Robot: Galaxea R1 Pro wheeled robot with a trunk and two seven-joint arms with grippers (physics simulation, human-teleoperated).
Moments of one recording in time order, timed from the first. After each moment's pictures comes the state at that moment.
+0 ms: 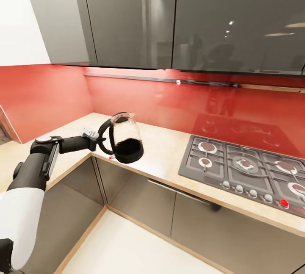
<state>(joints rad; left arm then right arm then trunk) -0.91 0.22 0.14 -1.08 -0.22 0.49 -1.07 -0.25 -0.03 0.50 -0.11 -0.54 -0.09 0.12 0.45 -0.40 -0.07</state>
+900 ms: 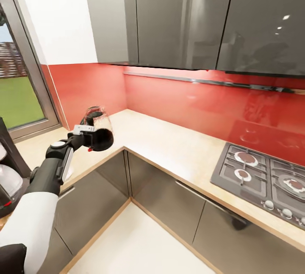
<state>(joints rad) -0.88 0.12 0.14 -1.08 -0.20 0.48 -0.23 -0.25 -0.03 0.50 -0.11 -0.54 -0.09 0.12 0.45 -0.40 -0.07</state>
